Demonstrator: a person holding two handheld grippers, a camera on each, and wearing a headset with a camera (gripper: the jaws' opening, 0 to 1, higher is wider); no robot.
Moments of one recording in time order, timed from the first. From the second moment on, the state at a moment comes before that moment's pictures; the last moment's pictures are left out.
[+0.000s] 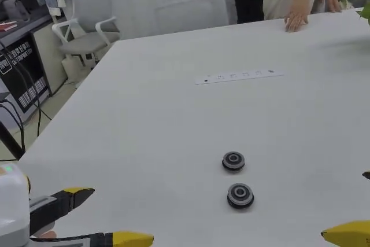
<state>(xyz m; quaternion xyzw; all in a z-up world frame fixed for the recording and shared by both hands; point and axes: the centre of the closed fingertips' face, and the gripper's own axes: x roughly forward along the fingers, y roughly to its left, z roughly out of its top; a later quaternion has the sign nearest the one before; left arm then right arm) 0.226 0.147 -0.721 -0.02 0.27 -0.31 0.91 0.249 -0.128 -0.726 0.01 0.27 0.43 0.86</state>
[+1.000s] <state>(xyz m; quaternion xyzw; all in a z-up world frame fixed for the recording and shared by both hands) 0.232 0.140 -0.702 -0.01 0.24 -0.33 0.91 0.244 -0.129 -0.713 -0.01 0.26 0.45 0.85</state>
